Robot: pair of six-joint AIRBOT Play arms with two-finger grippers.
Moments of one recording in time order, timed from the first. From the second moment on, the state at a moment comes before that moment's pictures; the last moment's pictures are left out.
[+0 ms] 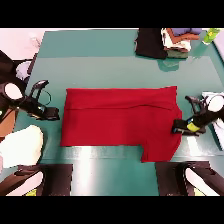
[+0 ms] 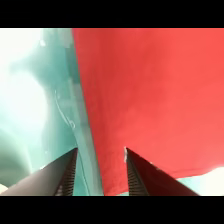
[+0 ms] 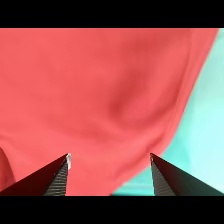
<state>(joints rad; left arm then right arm) 0.01 -1.05 0.86 1.32 -1.29 -1.45 -0.11 -0.92 0.67 -1.41 1.45 1.69</state>
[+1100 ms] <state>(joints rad) 0.01 -1.02 0.70 1.31 -1.31 -1.46 -0.11 -0.81 0.37 -1.33 1.33 1.77</state>
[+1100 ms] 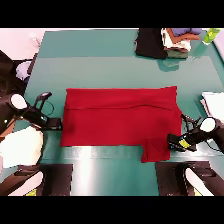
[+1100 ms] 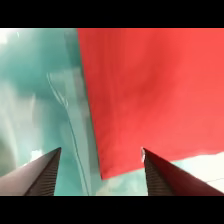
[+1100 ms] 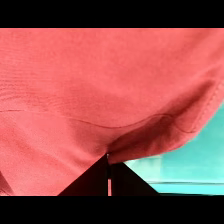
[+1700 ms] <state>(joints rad) 0.01 -1.02 0.53 1.20 -1.29 -1.46 -0.11 -0.81 0.37 -1.33 1.32 1.76</state>
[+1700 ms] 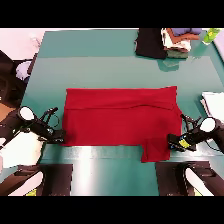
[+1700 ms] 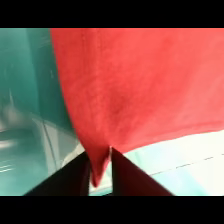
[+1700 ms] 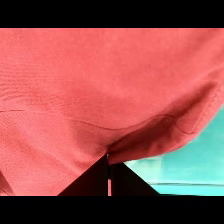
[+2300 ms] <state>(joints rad) 0.01 -0.82 0.60 1.25 -1.43 -1.46 -0.11 -0.68 0.62 -1.45 1.50 1.72</state>
